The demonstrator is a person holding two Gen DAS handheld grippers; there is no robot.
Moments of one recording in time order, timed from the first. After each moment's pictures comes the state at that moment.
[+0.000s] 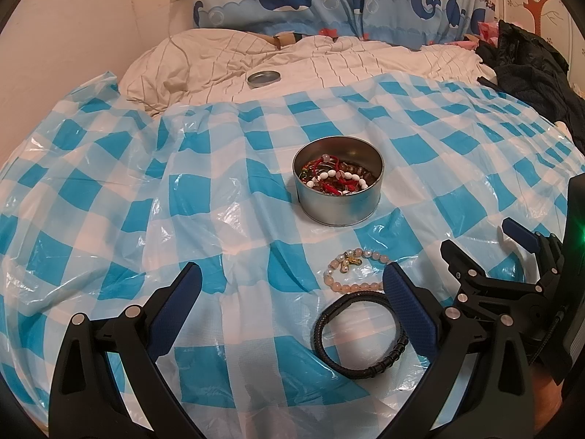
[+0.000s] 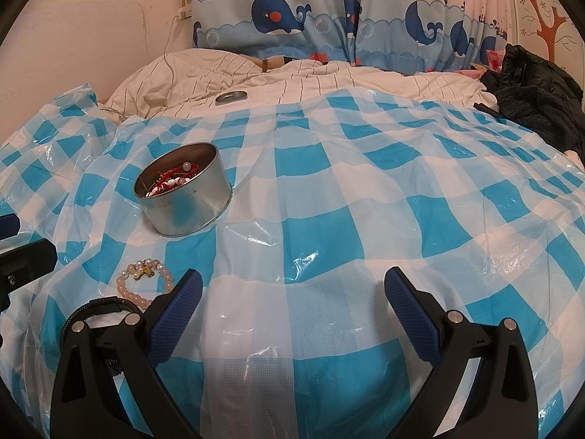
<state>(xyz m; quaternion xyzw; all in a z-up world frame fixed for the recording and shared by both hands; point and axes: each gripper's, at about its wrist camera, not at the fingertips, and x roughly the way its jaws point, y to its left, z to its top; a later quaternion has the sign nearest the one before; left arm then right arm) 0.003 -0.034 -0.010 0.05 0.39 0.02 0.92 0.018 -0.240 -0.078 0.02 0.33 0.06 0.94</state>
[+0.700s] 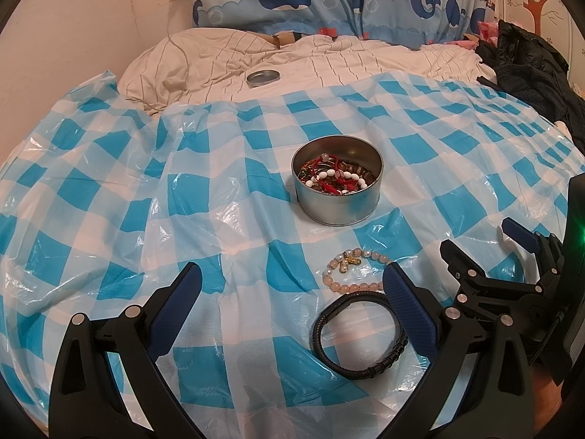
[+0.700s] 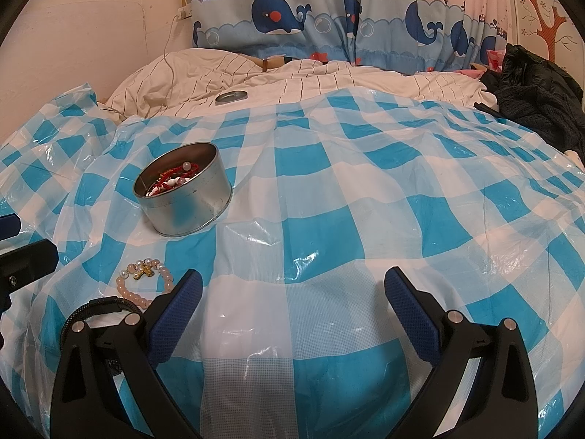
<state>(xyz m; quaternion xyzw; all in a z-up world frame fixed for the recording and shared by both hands) 0.004 -0.034 -0.011 0.05 0.39 0.02 0.92 0.018 -0.239 -0.078 0.02 0.33 0.06 0.94</state>
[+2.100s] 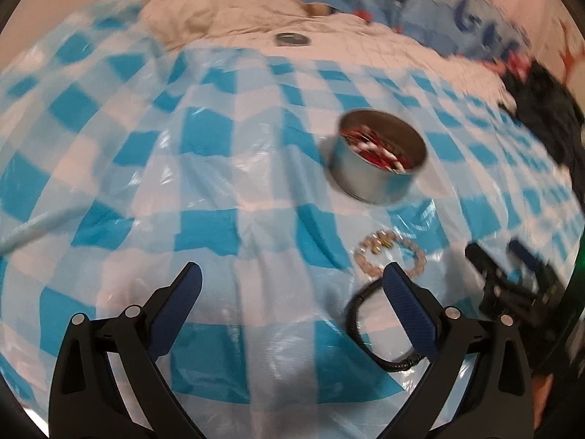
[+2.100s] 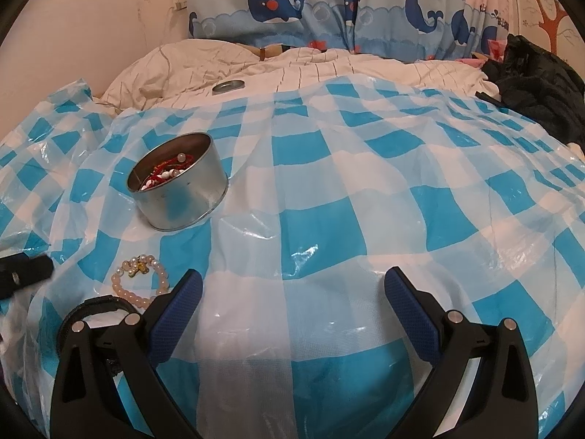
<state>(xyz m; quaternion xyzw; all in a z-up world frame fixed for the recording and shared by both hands) 0.005 0.008 -0.041 -0.05 0.45 0.01 0.89 0.023 -0.241 -0.083 0.03 0.36 0.05 0.93</state>
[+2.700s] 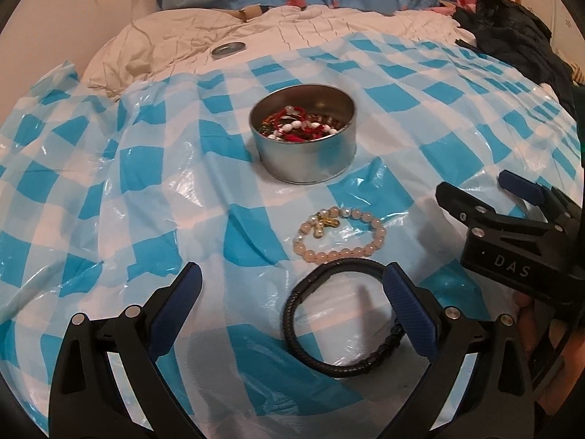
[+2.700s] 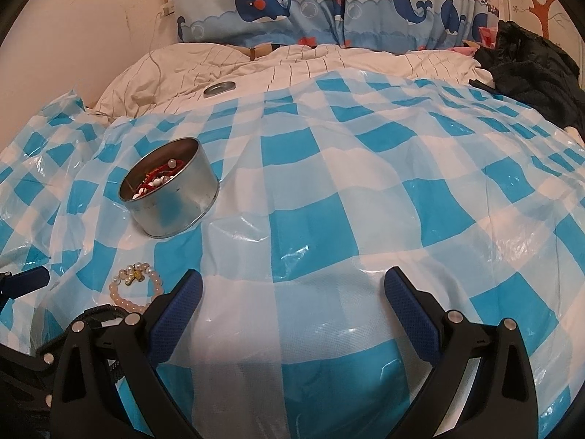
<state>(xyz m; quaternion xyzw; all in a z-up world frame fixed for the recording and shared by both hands) 0.013 -0.050 -0.048 0.08 0.45 -0.04 0.89 0.030 -0.248 -0.081 0.05 0.37 0.05 0.93</state>
